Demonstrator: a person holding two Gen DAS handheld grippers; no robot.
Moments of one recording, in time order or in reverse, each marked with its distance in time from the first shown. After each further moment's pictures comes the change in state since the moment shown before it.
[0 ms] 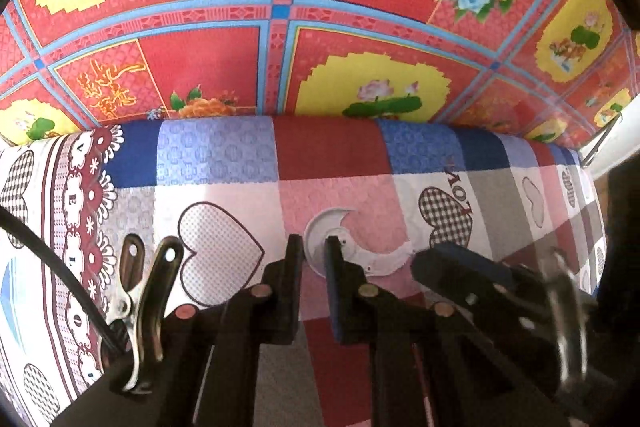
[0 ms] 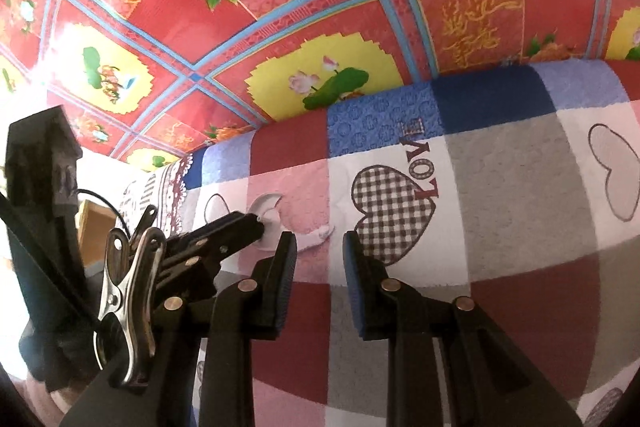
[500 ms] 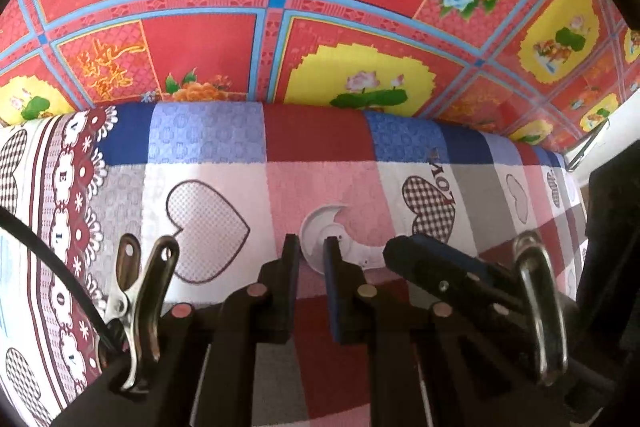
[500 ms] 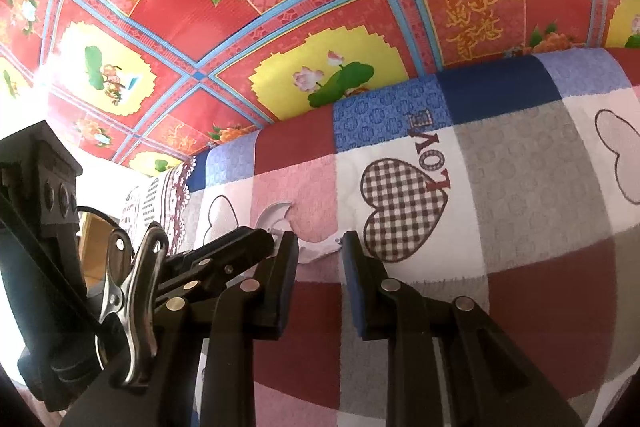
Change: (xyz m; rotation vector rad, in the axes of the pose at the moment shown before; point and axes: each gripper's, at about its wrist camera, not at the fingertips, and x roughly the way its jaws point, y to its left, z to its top) left arm -0.017 0.006 -0.046 -0.031 -0.008 -0.057; right arm -0.008 -0.002 -0.005 0.017 -0.026 0.015
